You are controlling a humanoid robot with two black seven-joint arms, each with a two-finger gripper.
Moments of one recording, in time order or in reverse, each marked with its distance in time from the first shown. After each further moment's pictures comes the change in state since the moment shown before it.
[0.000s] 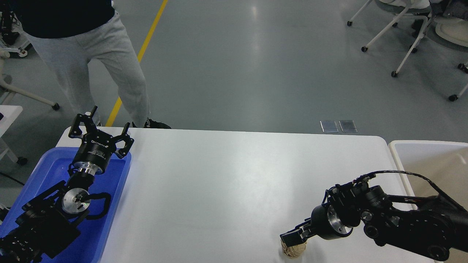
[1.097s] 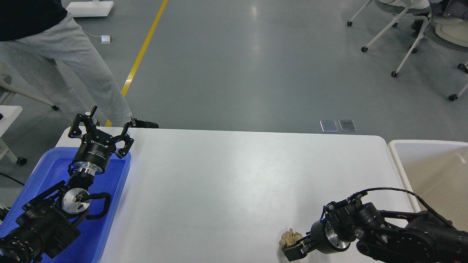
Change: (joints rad) left arm 0.001 0.000 0.000 0.000 0.000 -0.001 0.000; right arm -0.100 0.072 -0.004 -0.143 -0.130 -0.036 0.078
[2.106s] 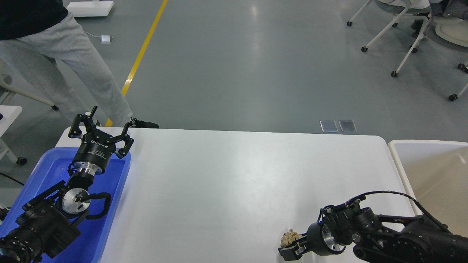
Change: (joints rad) left arm 0.000 0.000 0.000 0.000 0.000 0.000 0.000; right arm -0.023 0.029 -0.009 -0.047 -0.028 -0.069 0.050
